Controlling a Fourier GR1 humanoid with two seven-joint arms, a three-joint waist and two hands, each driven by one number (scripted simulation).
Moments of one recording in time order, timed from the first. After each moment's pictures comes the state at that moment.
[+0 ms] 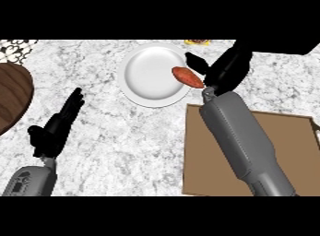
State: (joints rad) left arm -0.16 0.23 -0.02 -1.29 0.04 -0.04 -0.11; right arm -0.83 -0.01 0.14 -0.99 1.20 -1.01 1.08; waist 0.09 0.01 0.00
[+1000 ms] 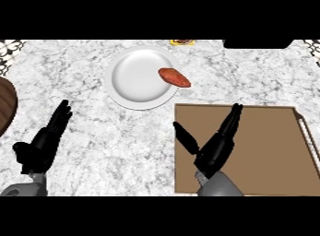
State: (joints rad) left arm -0.04 0.23 0.03 -1.35 0.04 -0.03 -0.13; right arm -0.27 0.00 0.58 -1.25 1.39 -1.34 1.26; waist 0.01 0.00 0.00
